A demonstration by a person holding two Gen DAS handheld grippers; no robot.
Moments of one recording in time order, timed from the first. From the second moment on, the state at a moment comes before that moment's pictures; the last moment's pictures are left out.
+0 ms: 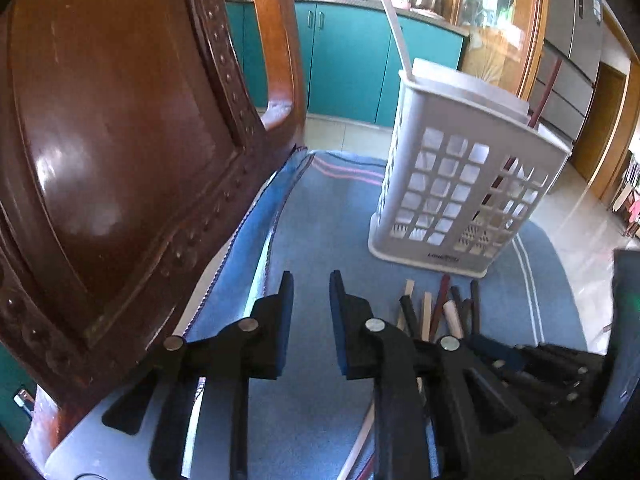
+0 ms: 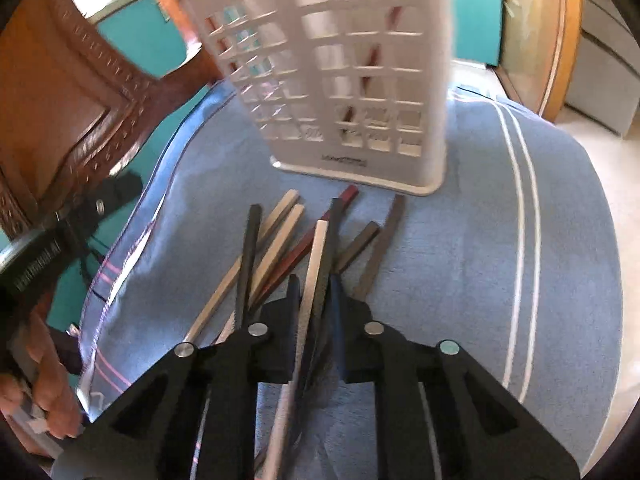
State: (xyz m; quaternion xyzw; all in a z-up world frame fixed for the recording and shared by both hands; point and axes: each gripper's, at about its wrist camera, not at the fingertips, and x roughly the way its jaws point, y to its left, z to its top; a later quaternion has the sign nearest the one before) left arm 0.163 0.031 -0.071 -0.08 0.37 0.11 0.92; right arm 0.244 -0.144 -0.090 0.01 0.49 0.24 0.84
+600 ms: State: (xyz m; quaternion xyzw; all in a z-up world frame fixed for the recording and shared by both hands) left arm 0.171 0.016 -0.091 -0.06 0.40 0.11 0.91; right arm 0.241 -0.219 -0.082 0.07 0.49 0.16 0.86
